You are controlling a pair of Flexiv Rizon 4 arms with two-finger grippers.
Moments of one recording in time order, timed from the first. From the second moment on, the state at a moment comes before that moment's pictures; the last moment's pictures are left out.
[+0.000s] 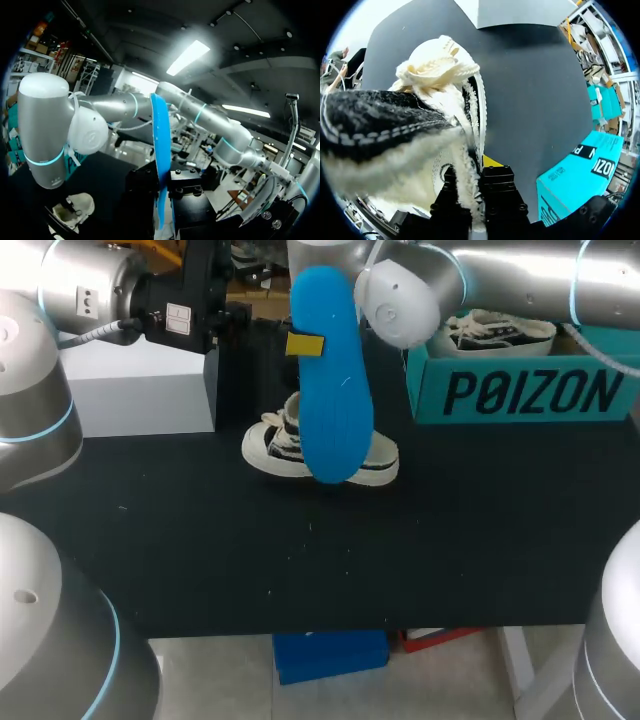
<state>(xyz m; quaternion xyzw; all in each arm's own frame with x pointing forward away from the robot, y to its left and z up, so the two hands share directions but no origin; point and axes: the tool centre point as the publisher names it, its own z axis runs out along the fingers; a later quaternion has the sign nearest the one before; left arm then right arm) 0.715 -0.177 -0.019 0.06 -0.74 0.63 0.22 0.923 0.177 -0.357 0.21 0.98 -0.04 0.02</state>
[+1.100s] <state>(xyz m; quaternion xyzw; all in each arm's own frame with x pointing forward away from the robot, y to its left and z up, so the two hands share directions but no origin) 0.715 -0.177 -0.019 0.06 -0.74 0.63 0.22 0.875 0.187 -0.314 0.66 0.74 -0.10 0.07</state>
